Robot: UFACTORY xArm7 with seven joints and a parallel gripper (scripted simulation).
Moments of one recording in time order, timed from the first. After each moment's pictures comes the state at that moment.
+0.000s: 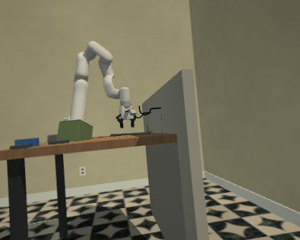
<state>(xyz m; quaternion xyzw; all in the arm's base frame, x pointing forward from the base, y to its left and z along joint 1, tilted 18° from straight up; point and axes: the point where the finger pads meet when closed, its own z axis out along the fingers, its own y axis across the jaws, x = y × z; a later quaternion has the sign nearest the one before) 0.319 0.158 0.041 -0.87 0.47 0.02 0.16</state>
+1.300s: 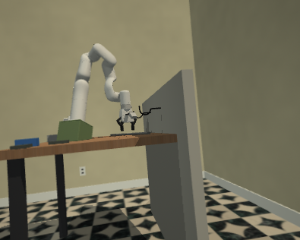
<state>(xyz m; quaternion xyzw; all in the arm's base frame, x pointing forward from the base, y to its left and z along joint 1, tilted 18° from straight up) 0.322 0.165 0.020 -0.87 0.47 0.02 0.16</state>
